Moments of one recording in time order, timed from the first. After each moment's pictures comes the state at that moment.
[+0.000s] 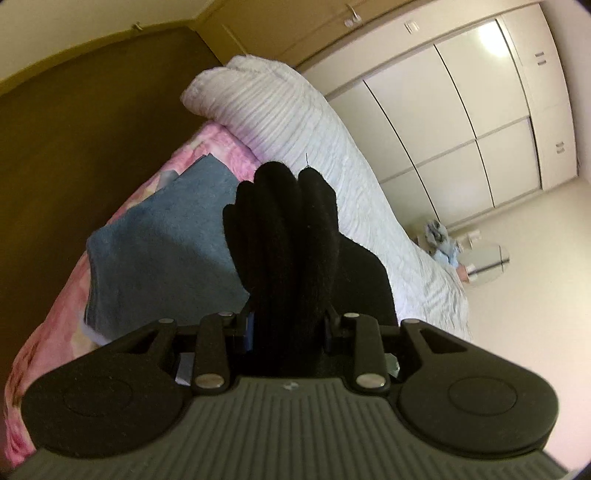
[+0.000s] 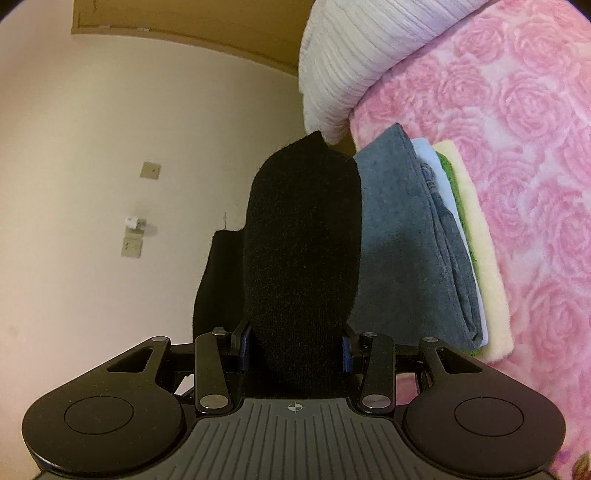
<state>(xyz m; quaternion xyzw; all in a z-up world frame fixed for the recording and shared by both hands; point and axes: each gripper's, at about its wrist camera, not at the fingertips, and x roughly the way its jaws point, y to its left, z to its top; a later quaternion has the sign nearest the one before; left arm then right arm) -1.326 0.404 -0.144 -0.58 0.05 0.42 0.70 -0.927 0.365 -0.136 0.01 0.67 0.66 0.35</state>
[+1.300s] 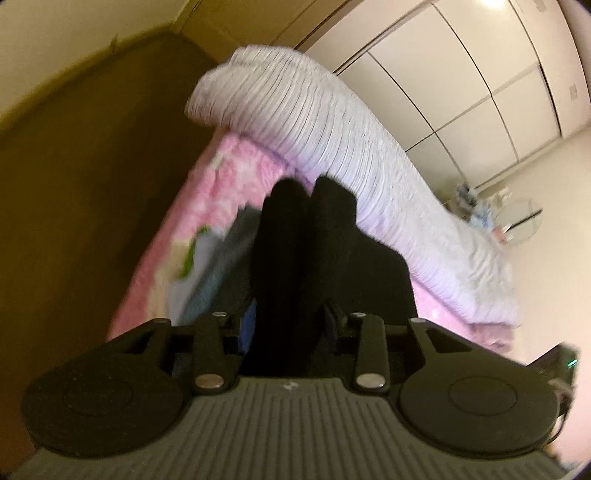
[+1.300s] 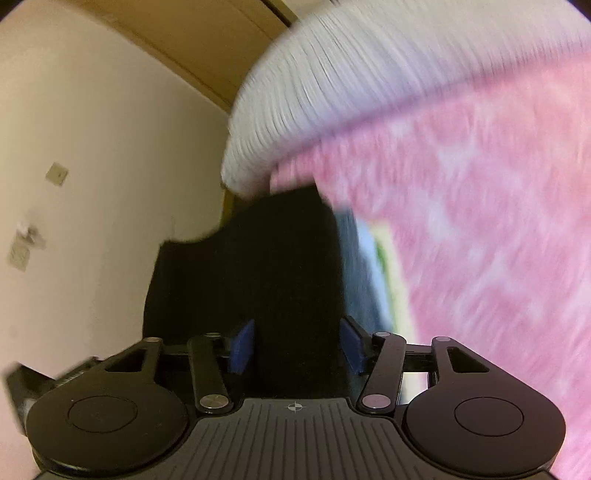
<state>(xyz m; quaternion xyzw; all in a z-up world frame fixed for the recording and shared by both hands) -1.336 0.486 -0.174 -0.49 0.14 0.45 0.73 -0.952 0.435 -0.146 -0.11 0.54 0.65 0.52</state>
